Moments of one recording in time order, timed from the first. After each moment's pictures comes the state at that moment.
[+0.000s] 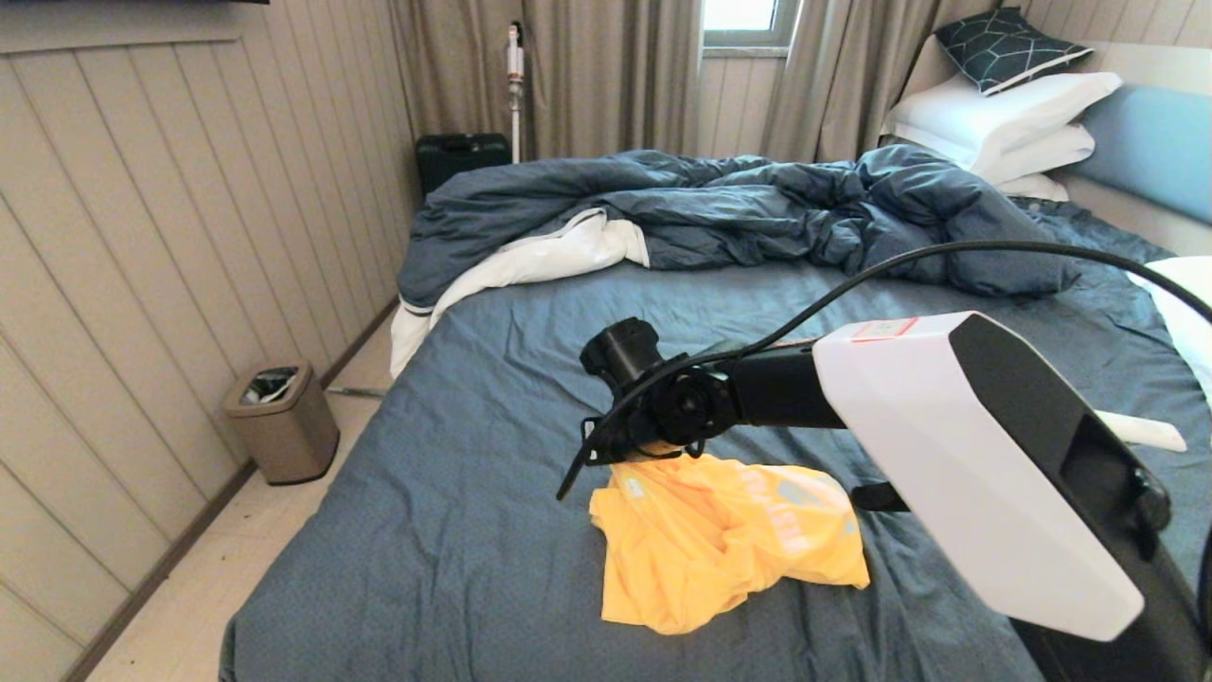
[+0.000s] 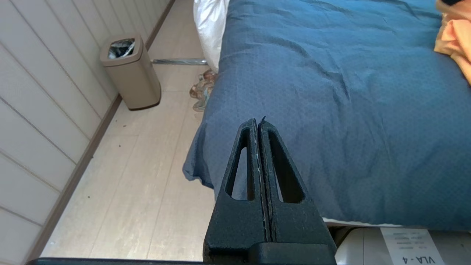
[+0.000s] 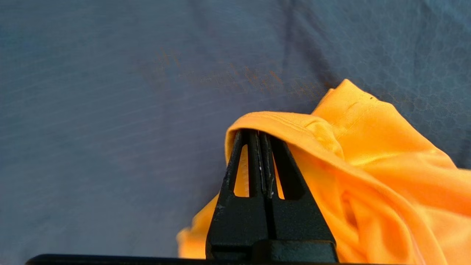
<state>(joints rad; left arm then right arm) 0.01 0.00 -0.10 0.26 -0.04 0.10 0.65 2.40 -1.93 0.35 -0.17 0.41</state>
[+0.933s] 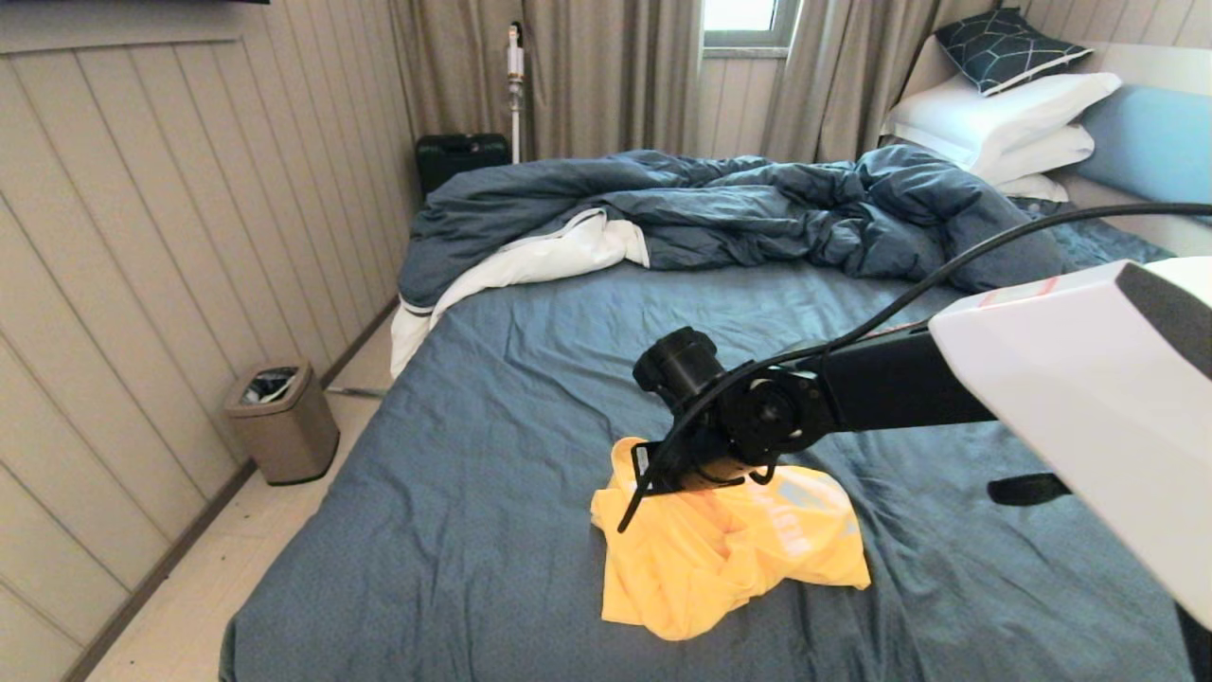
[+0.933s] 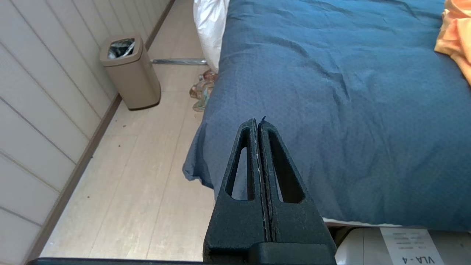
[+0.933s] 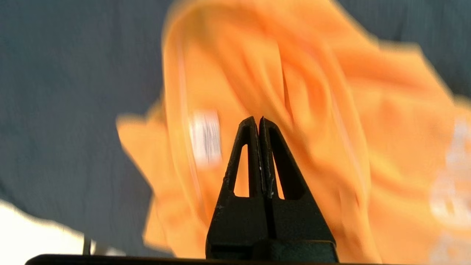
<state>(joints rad) 0.01 0.00 -0.10 0.26 -0.04 0.10 0.61 2.16 -1.55 0.33 -0.15 0.40</state>
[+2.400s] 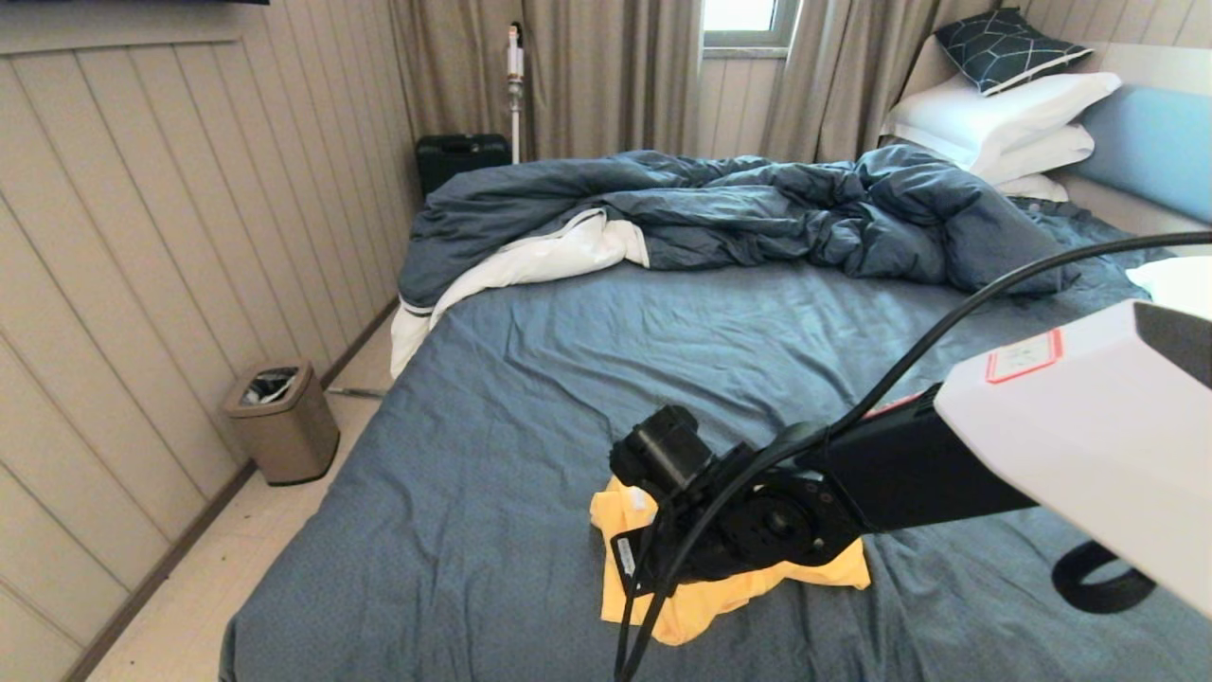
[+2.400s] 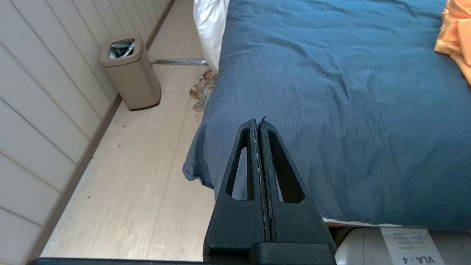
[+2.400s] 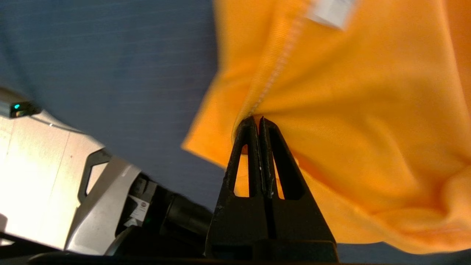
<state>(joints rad) 0.01 0.00 -0.10 0.26 -0.04 0.10 0.77 2.10 -1.28 0.17 -0.11 0.41</state>
